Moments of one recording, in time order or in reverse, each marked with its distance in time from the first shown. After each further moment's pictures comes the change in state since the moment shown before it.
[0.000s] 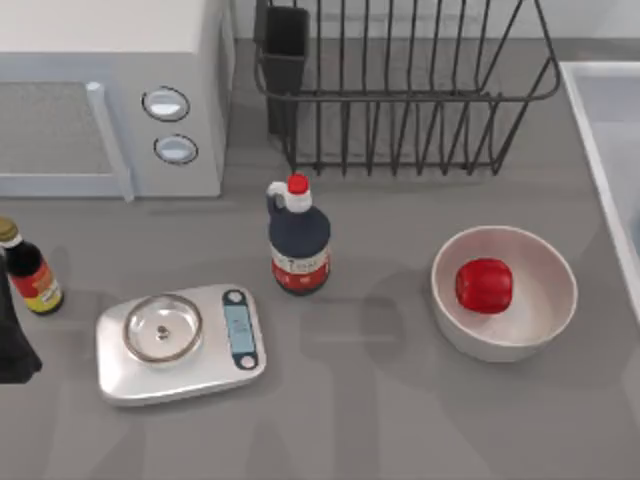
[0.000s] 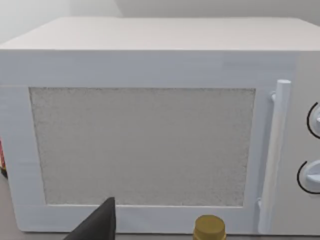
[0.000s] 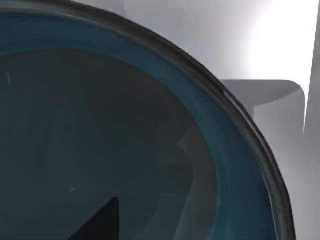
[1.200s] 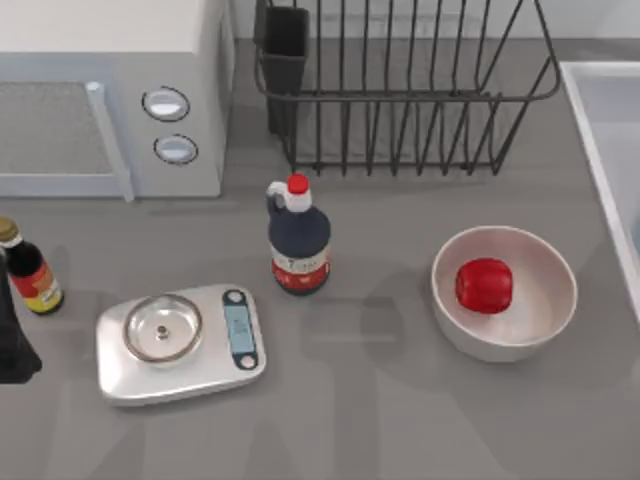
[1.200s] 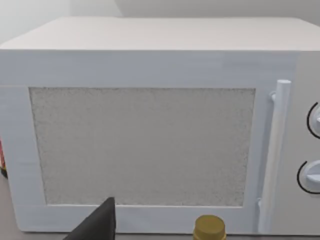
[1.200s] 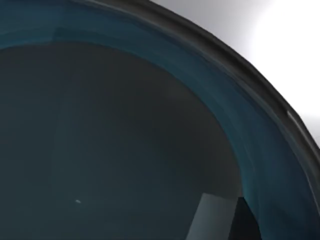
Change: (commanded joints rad) left arm 0.000 0.000 0.000 0.000 0.000 0.000; right arm 0.000 0.011 -0.008 0.015 0.000 0.000
